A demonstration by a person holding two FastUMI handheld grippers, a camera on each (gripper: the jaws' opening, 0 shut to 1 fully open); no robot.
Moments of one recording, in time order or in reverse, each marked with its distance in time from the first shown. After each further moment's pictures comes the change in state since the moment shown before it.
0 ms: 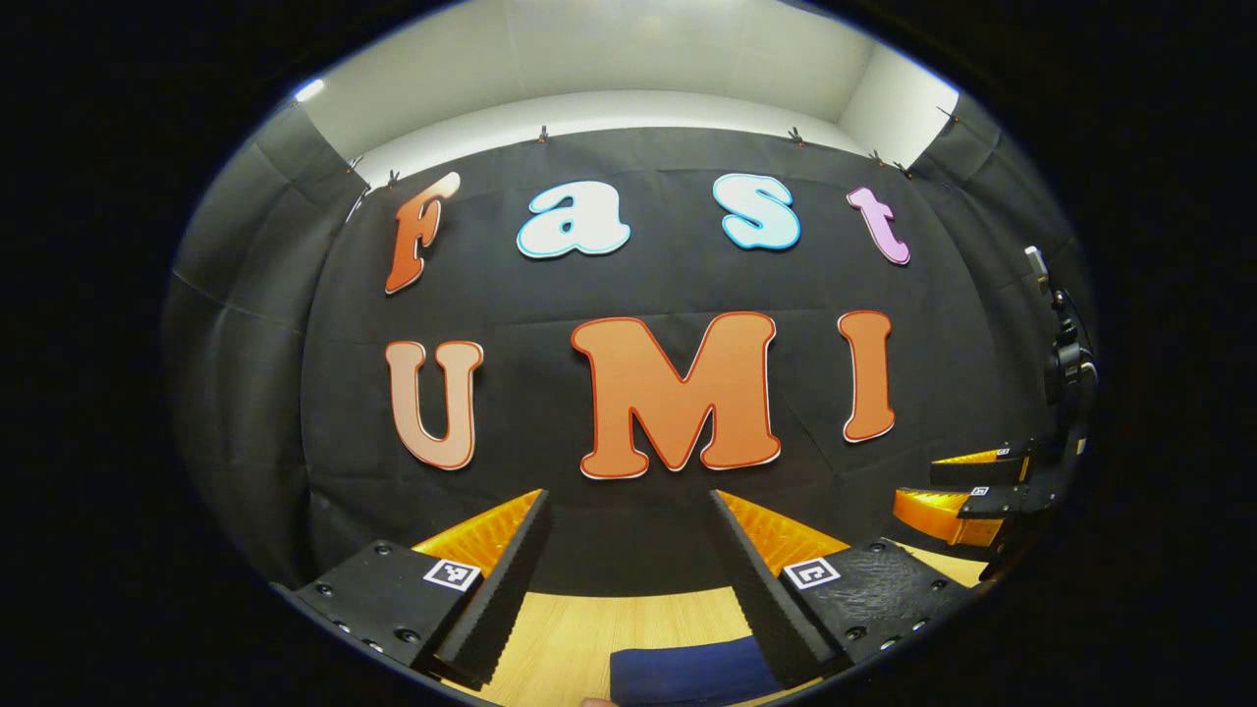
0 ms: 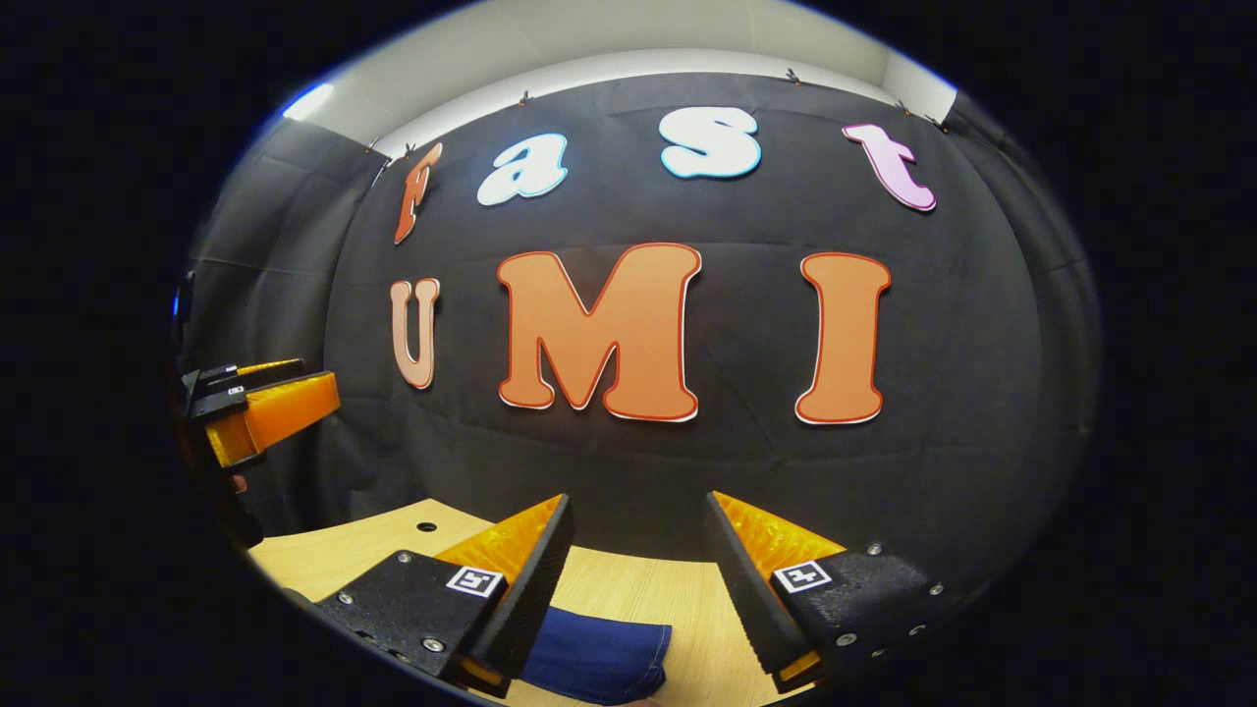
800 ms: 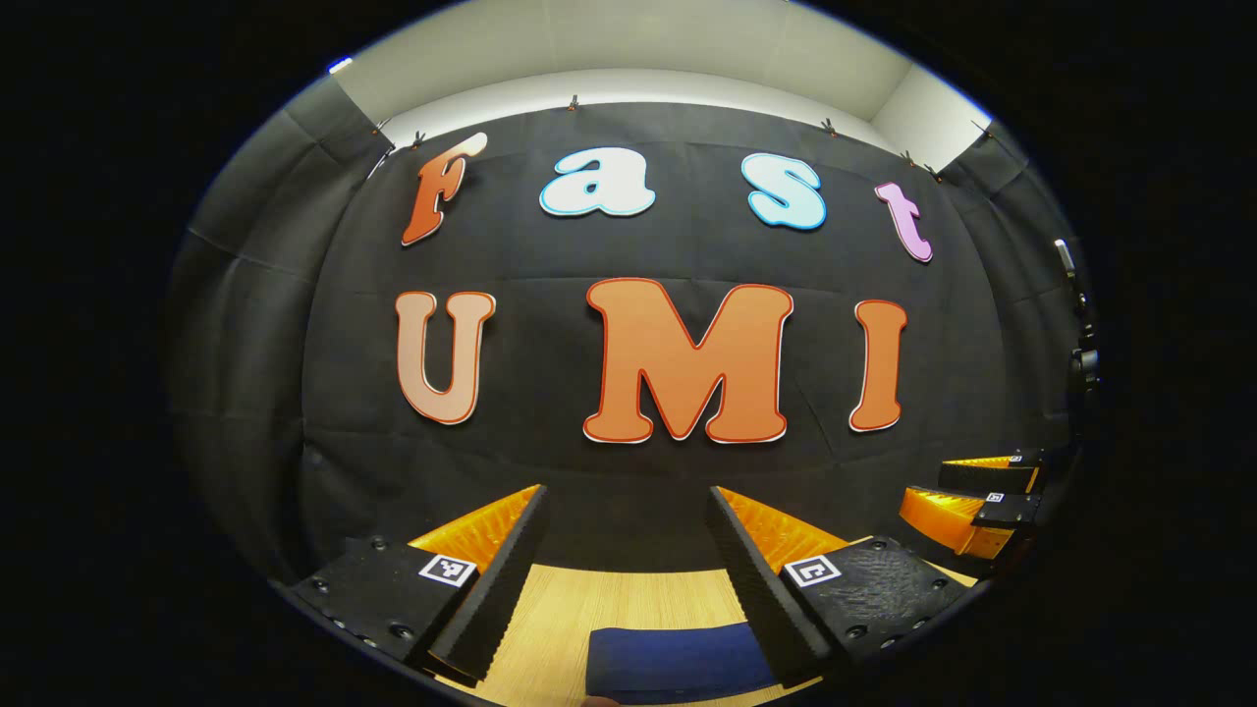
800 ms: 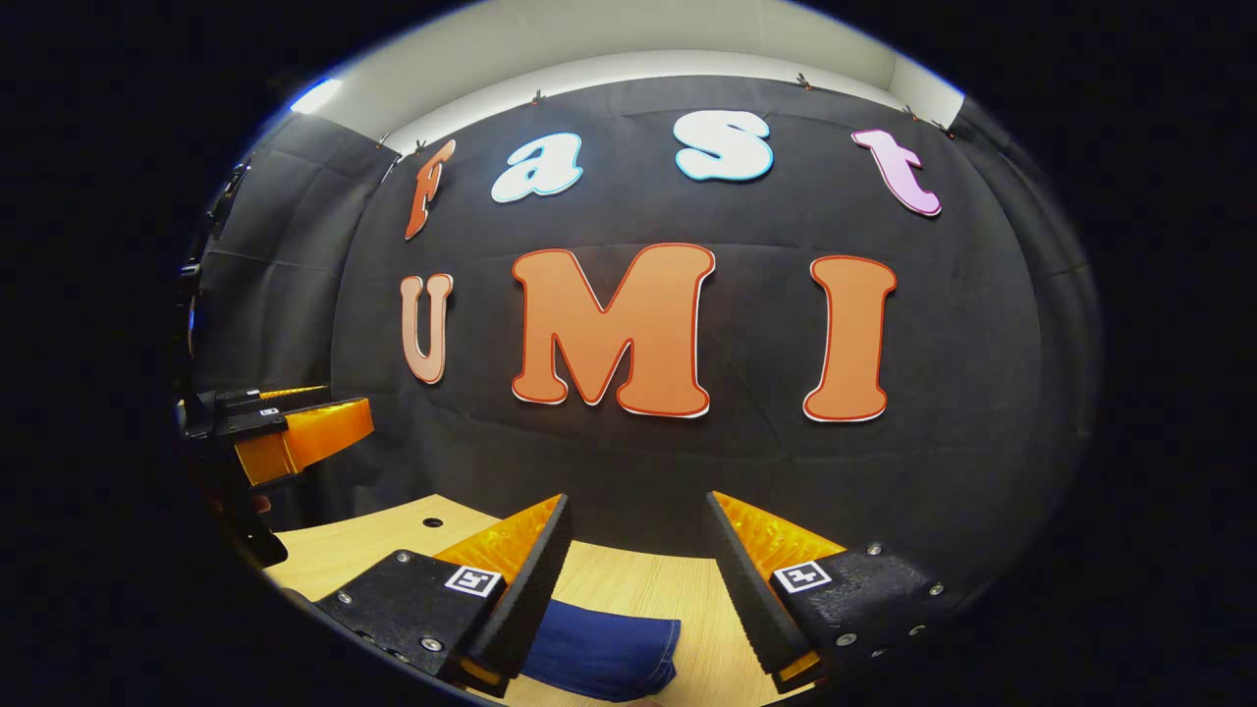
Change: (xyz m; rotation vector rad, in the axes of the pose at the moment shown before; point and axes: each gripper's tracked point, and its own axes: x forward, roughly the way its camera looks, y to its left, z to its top) left arm 0.004 0.018 -0.041 -0.070 0.072 0.017; right arm -0.010 0.015 -0.007 -0.006 0.009 0.011
